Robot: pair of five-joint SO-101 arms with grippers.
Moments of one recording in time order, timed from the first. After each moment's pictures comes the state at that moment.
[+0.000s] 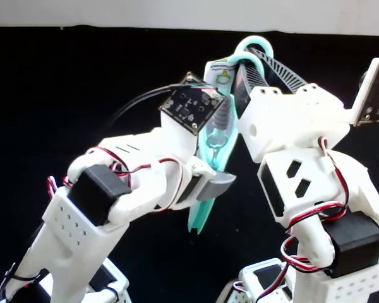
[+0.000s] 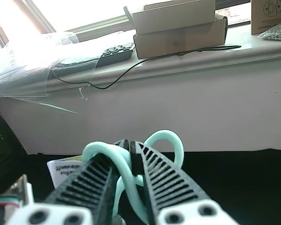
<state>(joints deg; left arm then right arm) 36.2 -35.3 4.1 86.3 7.2 -22.2 -43.8 -9.8 62.5 -16.0</state>
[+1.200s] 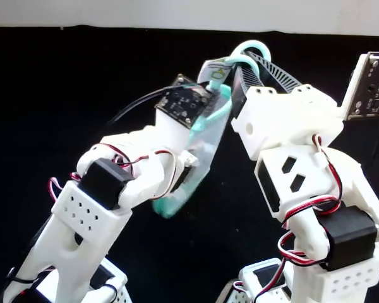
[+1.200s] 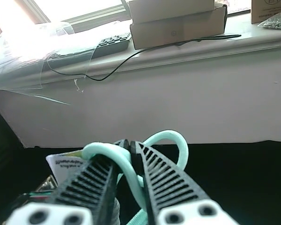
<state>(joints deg) 28.1 -35.6 16.1 79.0 1.5 -22.2 -43.9 -7.3 62.5 -16.0</state>
